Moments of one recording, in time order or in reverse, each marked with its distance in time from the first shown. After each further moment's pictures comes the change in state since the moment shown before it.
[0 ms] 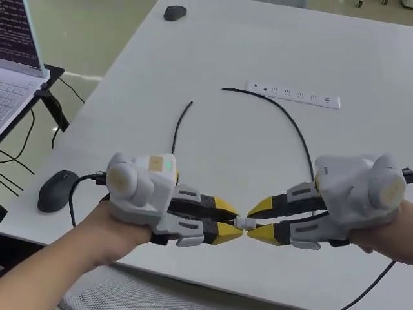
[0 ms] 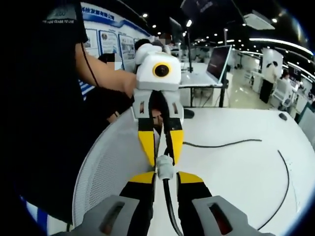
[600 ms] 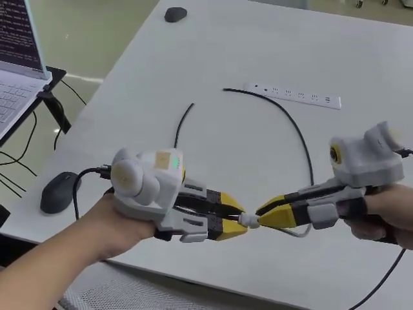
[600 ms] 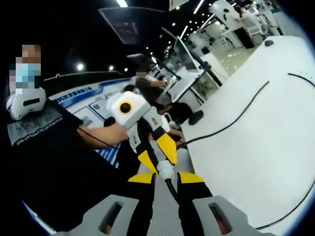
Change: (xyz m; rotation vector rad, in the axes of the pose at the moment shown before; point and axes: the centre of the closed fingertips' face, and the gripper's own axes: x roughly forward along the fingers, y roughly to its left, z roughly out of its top) left arm 0.001 -0.002 0.009 0.091 0.021 -0.011; right arm -0.015 -0.001 0.009 0.672 -0.181 0.314
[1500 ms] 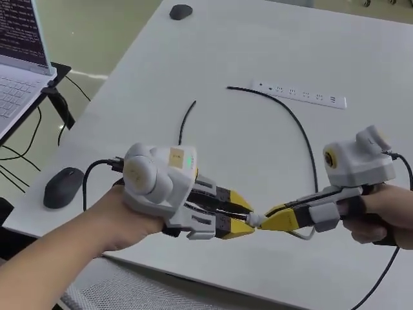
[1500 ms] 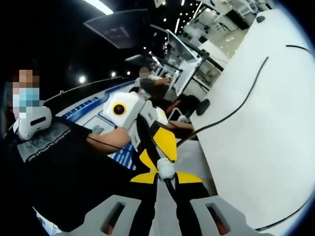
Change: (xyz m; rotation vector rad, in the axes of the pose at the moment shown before) left arm 0.009 -0.003 0.005 0.077 0.040 -0.024; right arm -0.001 0.004 -0.008 0.143 0.018 0.114
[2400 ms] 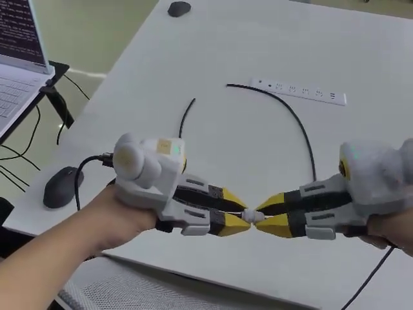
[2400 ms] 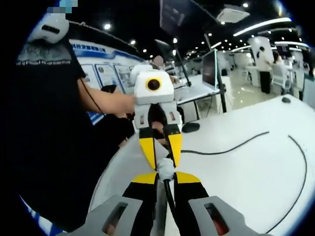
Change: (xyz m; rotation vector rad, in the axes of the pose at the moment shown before) left arm -0.011 0.003 -0.005 -0.208 -0.054 -0.019; right arm 0.008 0.005 0.003 -0.778 0.058 -0.350
